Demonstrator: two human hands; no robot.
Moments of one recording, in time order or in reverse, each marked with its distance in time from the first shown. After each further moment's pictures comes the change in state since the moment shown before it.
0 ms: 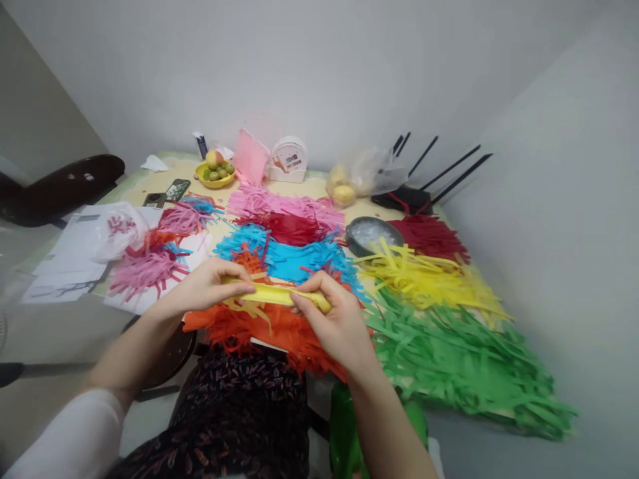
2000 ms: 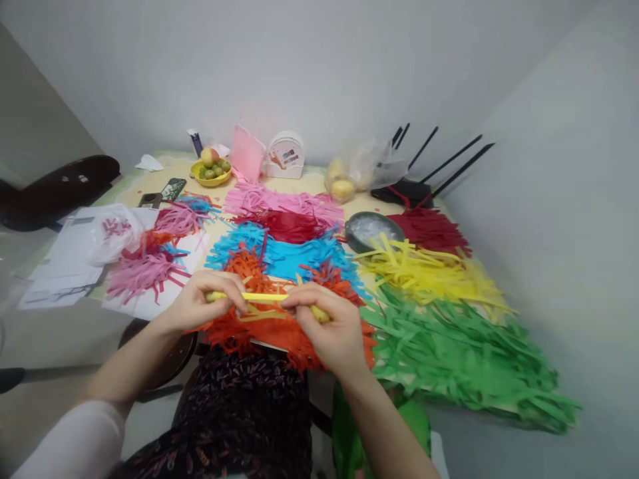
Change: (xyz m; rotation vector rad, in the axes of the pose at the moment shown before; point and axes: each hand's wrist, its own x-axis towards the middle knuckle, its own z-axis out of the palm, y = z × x) left_hand -0.015 -0.007 0.007 -0.231 0.083 0.299; right_hand -0.006 0.012 0.007 0.063 0.097 -0.282
